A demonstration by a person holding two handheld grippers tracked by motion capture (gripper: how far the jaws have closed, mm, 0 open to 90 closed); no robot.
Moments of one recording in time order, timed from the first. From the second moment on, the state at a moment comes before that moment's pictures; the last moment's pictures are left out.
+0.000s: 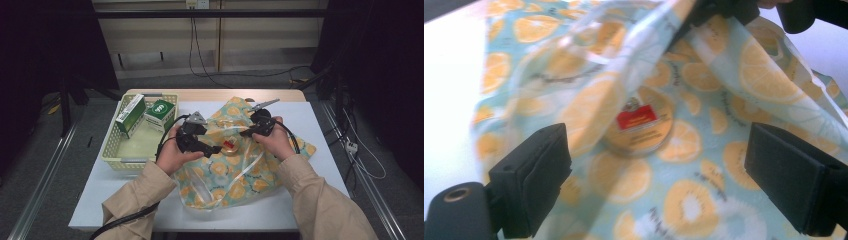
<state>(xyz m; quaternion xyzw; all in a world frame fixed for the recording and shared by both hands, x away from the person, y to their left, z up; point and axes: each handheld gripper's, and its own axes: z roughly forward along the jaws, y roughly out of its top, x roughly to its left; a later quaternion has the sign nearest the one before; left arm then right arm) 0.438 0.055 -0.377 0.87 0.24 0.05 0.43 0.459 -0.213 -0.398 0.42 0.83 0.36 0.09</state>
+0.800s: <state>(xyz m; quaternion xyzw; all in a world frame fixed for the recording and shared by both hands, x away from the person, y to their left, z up) 0.481 0.136 -0.358 0.84 0.31 0.10 0.42 0.457 -0.211 -0.398 0.42 0.83 0.36 0.09</state>
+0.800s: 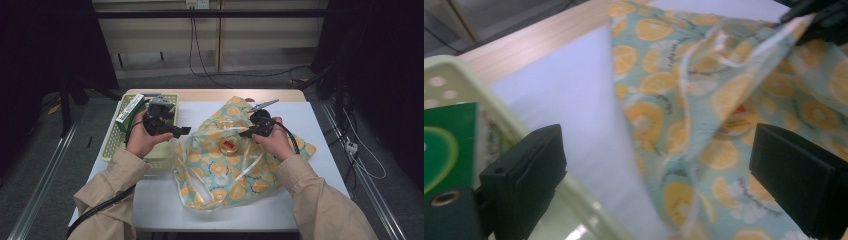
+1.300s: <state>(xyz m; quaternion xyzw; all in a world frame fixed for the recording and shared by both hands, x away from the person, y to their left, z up) 0.510 0.172 -0.367 0.83 0.36 0.13 0.41 0.457 -0.213 -0.397 0.42 0.83 0.36 0.09</state>
